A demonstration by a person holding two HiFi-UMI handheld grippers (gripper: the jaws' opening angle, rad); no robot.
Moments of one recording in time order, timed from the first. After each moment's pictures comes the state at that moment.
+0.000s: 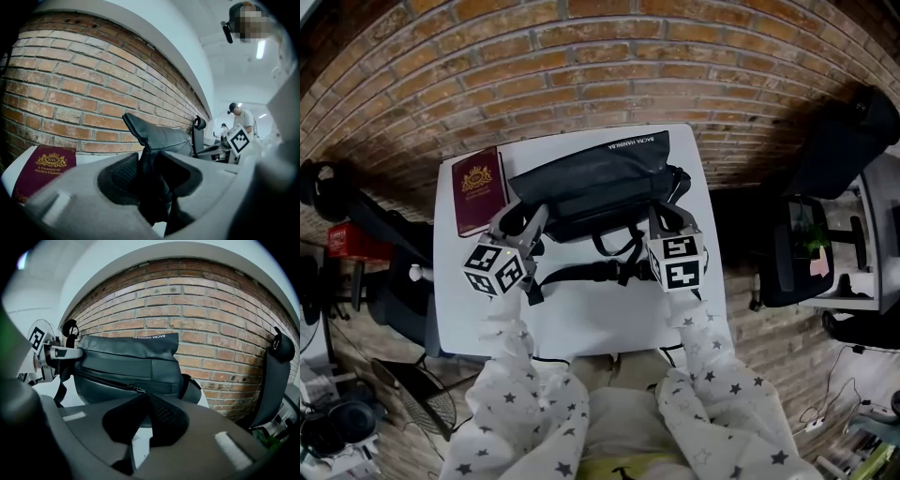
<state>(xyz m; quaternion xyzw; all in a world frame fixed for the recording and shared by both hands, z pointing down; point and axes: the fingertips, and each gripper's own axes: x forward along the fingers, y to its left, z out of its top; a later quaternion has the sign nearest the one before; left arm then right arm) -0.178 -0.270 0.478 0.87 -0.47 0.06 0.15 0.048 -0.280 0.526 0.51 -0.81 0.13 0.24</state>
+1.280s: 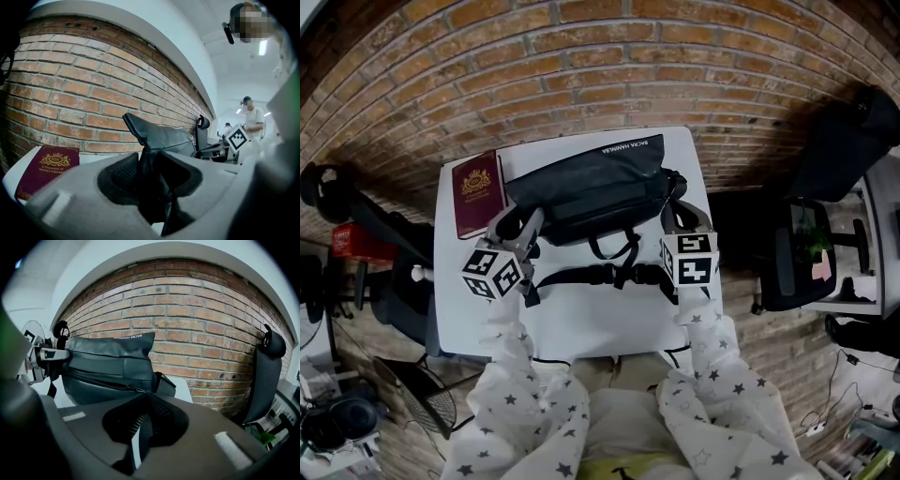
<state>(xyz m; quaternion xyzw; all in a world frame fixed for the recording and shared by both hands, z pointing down) -0.179 -0.270 0.478 0.85 -0.49 0.06 0.15 0.095 -0.294 0.524 0.55 -0.79 0.14 0.24</state>
